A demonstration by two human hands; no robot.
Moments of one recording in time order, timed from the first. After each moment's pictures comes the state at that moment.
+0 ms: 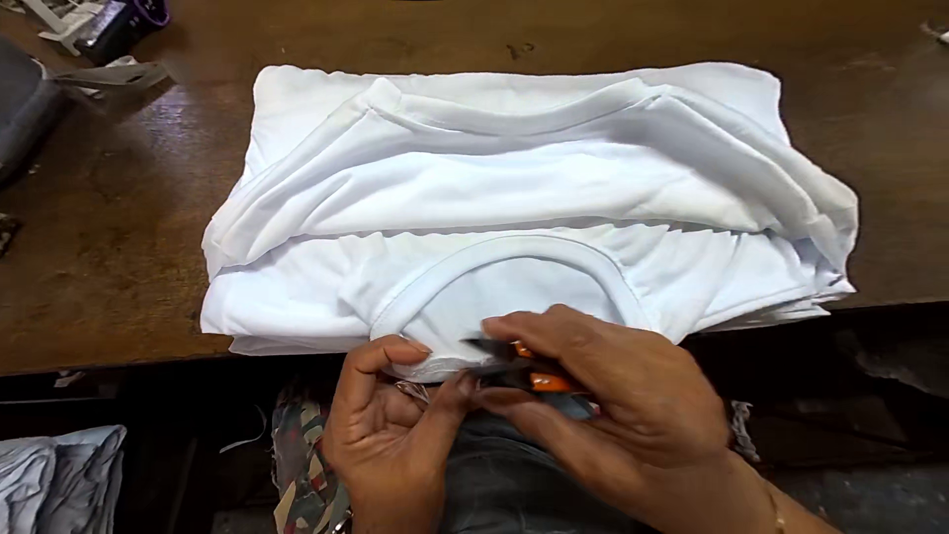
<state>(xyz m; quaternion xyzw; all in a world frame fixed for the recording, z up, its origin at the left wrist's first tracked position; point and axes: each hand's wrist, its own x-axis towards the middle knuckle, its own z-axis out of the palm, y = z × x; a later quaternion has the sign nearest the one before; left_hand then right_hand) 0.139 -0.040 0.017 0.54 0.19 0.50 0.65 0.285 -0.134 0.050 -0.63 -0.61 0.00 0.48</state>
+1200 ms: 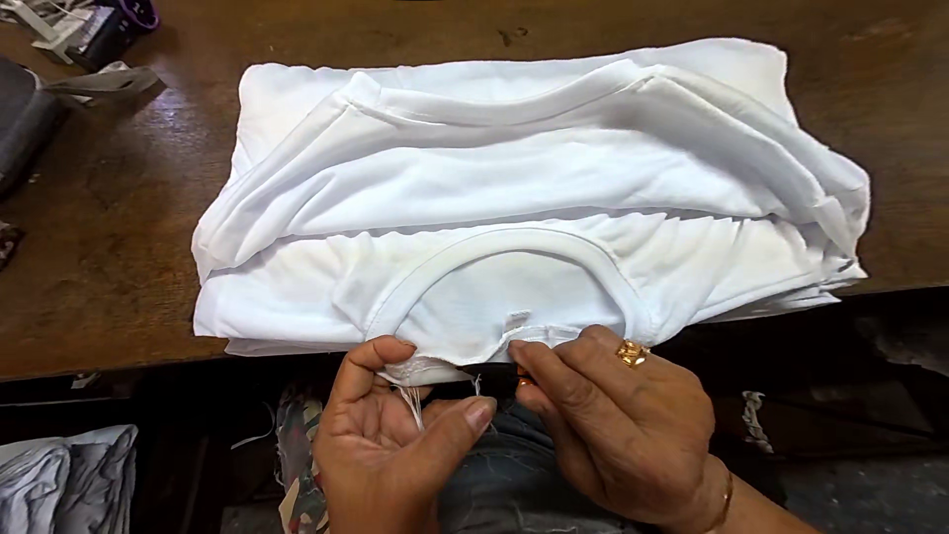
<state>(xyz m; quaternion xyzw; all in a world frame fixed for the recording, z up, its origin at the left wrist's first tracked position) 0.131 -0.050 0.046 0.43 0.29 0.42 0.75 0.282 -0.153 0.022 -0.67 -0.62 -0.19 0.36</state>
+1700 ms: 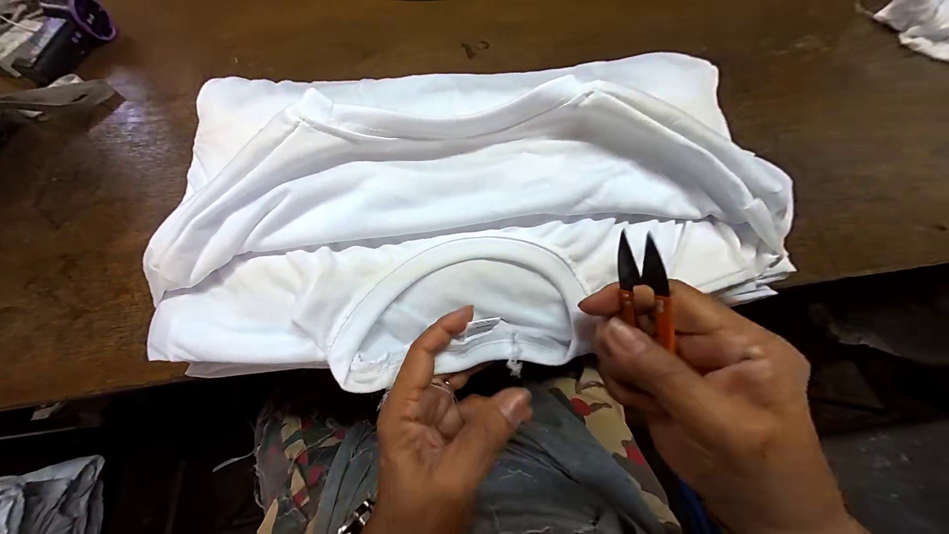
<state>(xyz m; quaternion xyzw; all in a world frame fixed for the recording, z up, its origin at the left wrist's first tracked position) 0.161 -0.061 0.023 0.54 0.15 0.31 0.77 0.314 -0.193 0.043 -0.65 -0.34 0.19 0.65</state>
